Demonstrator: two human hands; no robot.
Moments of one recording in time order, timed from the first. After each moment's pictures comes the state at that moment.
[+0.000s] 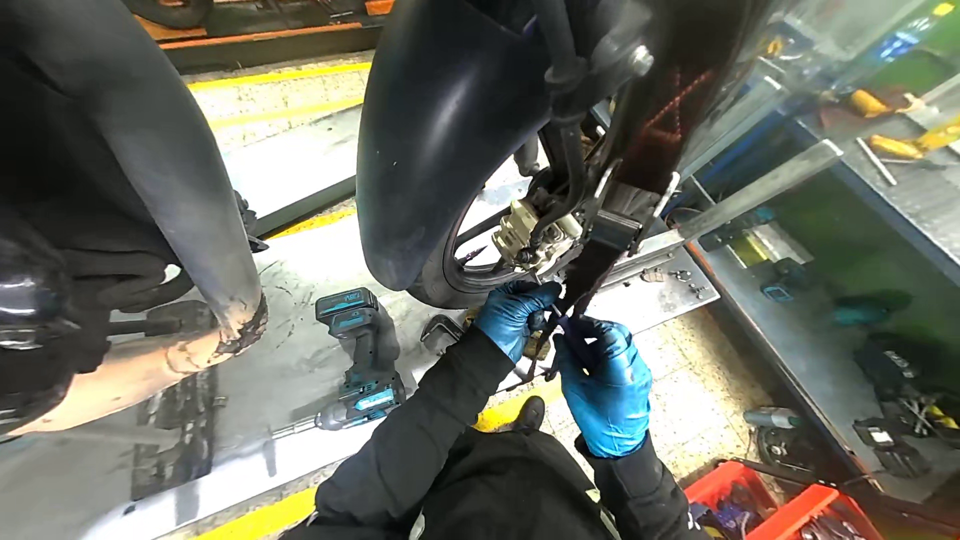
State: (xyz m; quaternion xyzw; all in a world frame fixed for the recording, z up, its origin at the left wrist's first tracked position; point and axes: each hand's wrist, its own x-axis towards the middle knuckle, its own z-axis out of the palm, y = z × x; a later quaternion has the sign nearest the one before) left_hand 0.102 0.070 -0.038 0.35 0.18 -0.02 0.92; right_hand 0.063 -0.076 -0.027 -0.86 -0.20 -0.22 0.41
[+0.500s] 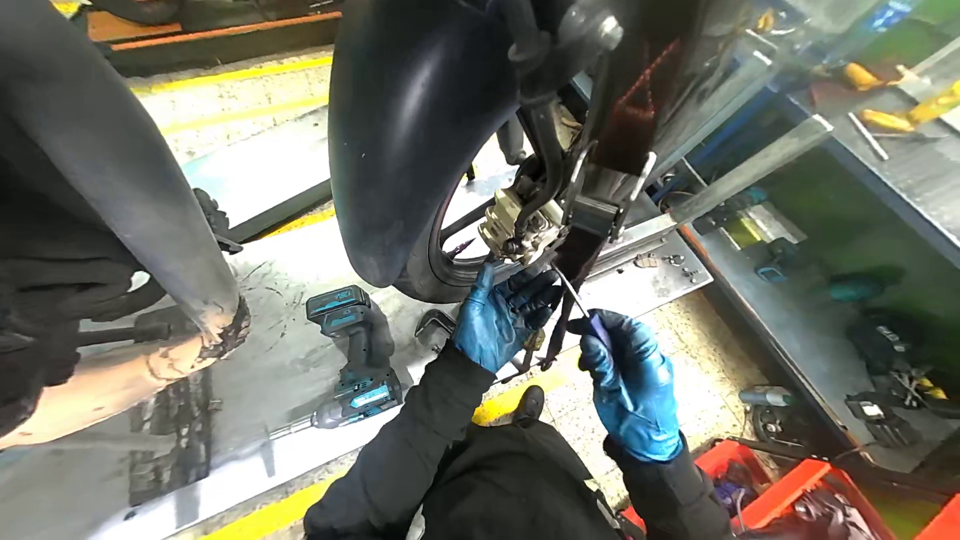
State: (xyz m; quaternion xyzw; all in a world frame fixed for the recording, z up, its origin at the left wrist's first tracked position) left_hand 0.080 0.076 -0.040 0.19 0.09 -0.08 0.97; right_hand 0.063 -0.113 -0.009 -0.83 -0.23 -0.11 0.50
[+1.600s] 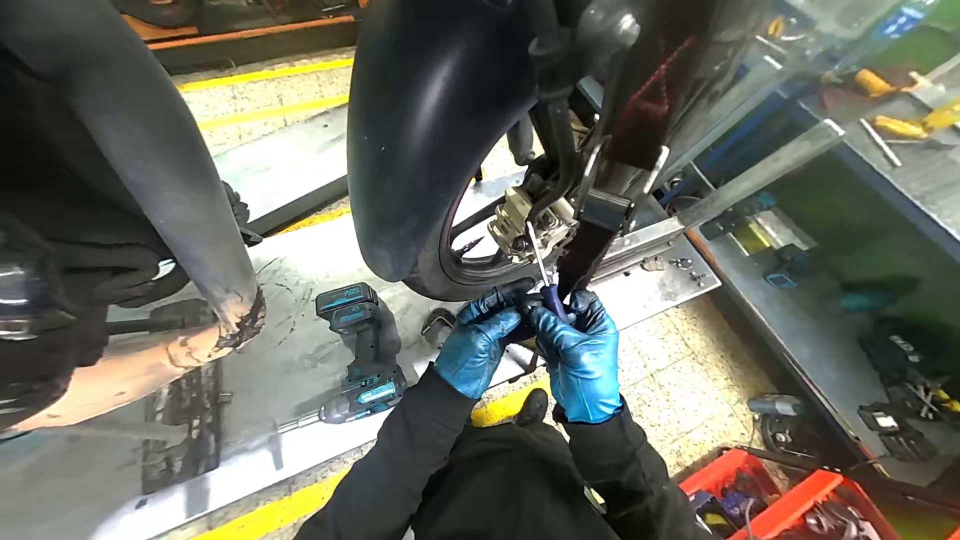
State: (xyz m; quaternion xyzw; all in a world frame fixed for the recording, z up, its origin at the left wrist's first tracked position) left_hand 0.038 0.095 -0.034 0.37 0.04 0.01 0.93; right_hand 0.062 -0.037 -0.005 -0.56 -0.01 0.06 0.83
